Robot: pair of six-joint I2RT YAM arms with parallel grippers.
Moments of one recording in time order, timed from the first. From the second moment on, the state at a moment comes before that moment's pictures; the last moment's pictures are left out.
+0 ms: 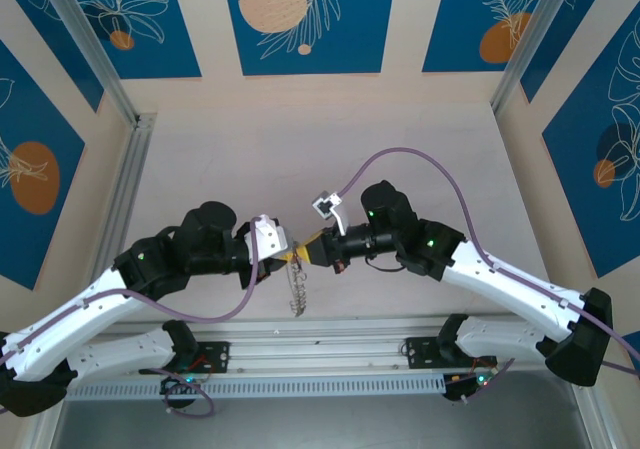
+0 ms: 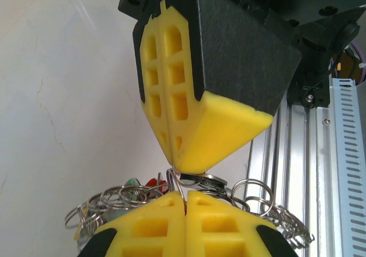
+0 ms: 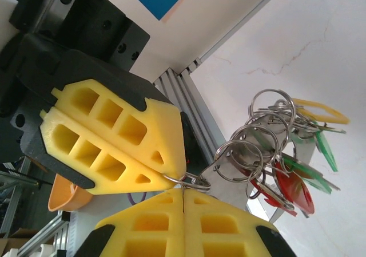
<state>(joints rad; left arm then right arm) -0.97 0.87 1.06 -0.76 0.21 0.29 0.92 1.09 0.97 -0.32 -0.57 0.48</state>
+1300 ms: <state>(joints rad) -0.97 0.86 1.06 -0.76 0.24 0.29 0.85 1.09 0.95 -0.30 -0.61 0.53</state>
